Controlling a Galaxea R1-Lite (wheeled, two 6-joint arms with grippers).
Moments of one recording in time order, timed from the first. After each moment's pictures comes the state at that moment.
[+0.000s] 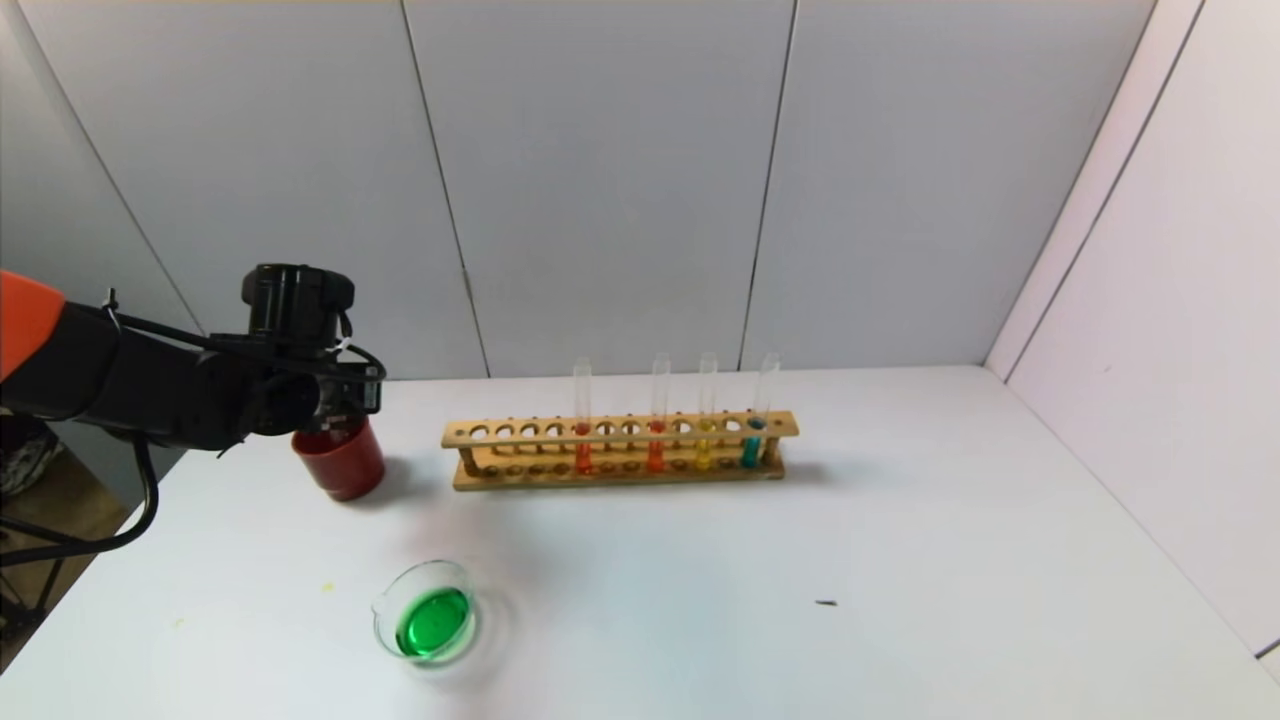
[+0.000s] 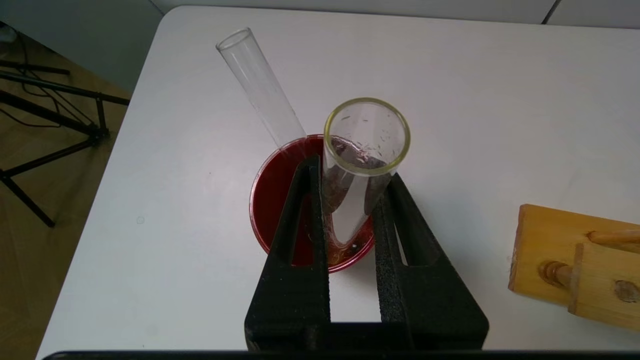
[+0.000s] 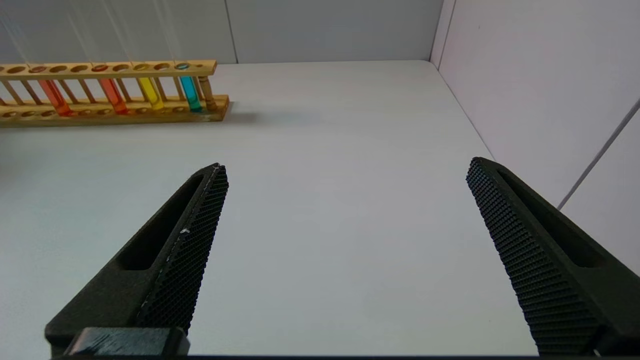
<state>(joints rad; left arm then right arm) -0.10 1.95 -1.10 -0.30 0.42 -0.07 0.00 0.00 0.00 -0.01 0.00 0.02</state>
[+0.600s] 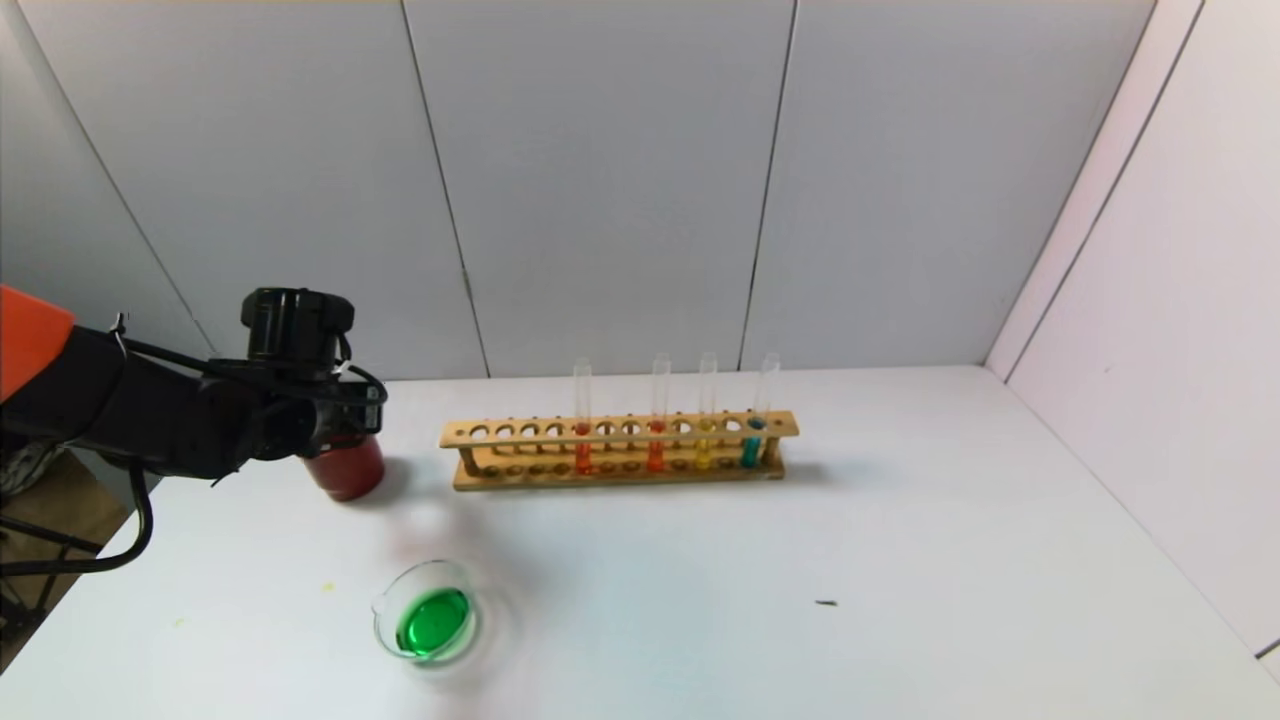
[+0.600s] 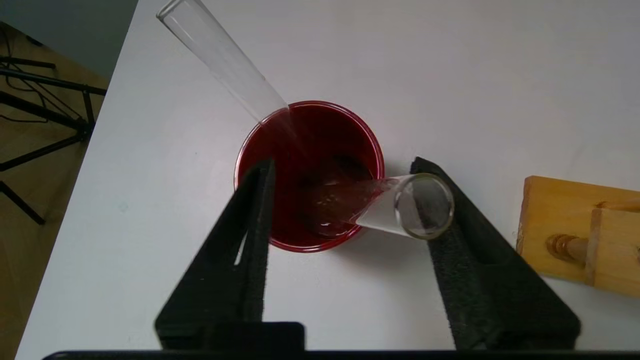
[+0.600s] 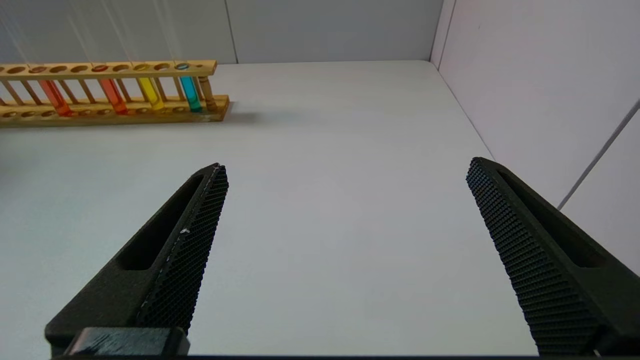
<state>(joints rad) -0.10 1.94 -1.00 -0.38 0.40 -0.07 0.00 0.00 0.00 -0.01 0.00 0.02</state>
